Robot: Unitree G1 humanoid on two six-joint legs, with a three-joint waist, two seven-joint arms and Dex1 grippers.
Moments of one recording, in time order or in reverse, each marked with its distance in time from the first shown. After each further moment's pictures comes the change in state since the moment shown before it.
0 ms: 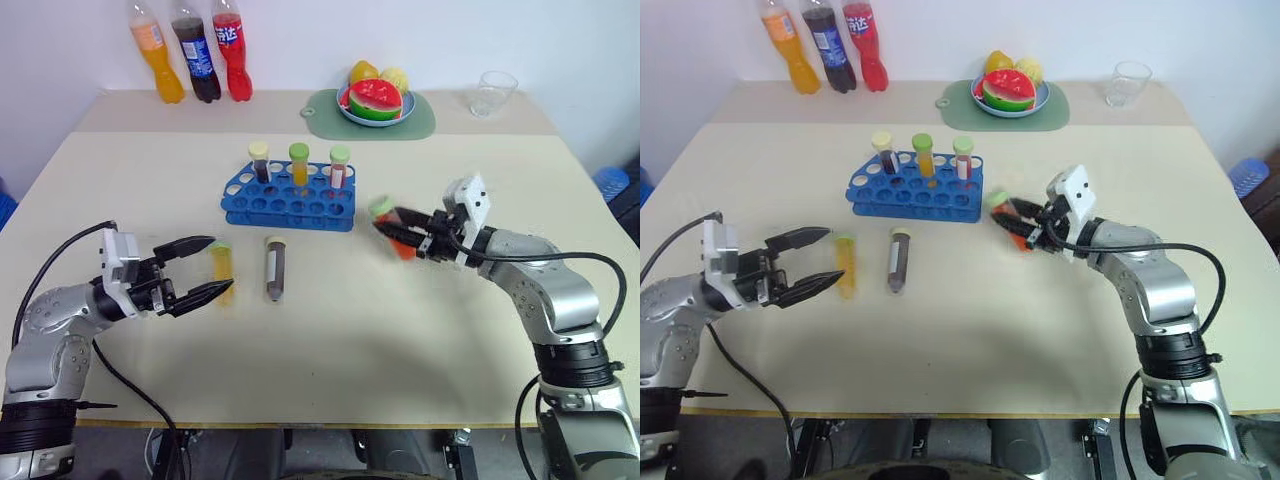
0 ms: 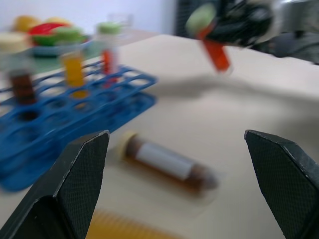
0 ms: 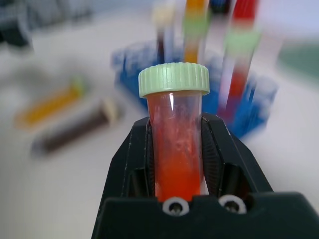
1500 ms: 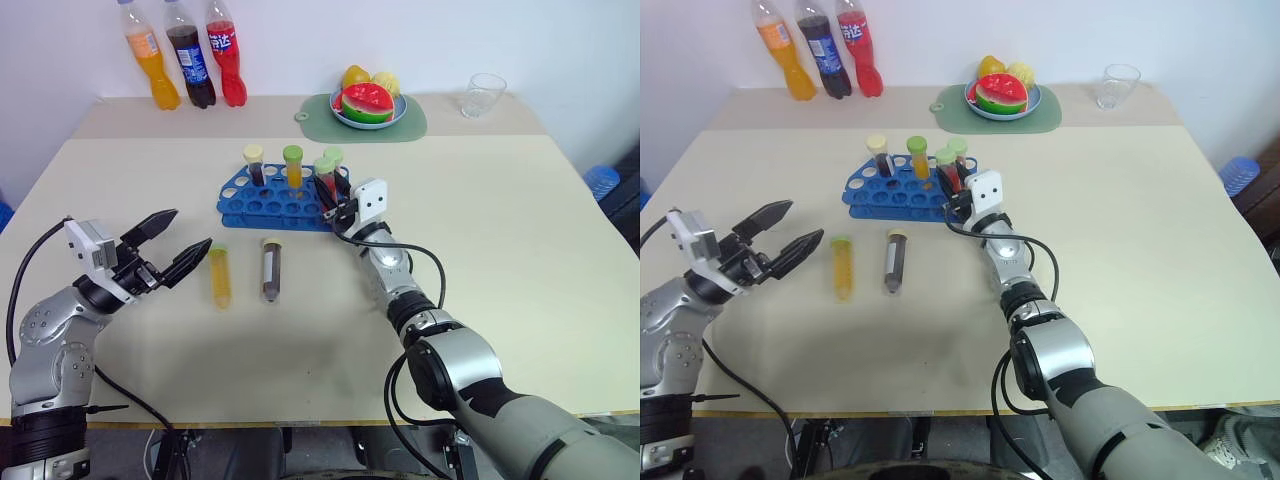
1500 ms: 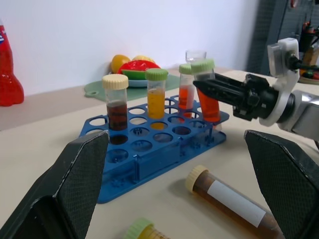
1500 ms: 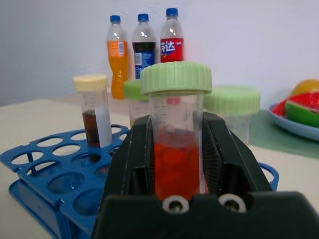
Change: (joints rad) left arm 0.017 -0.105 0.079 -0.082 -0.003 -0.019 0.265; right arm -0.458 0.479 -0.012 1.336 -0.352 -1.121 -0.452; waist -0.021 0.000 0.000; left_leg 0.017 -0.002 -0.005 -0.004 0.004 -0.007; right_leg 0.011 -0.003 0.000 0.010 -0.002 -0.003
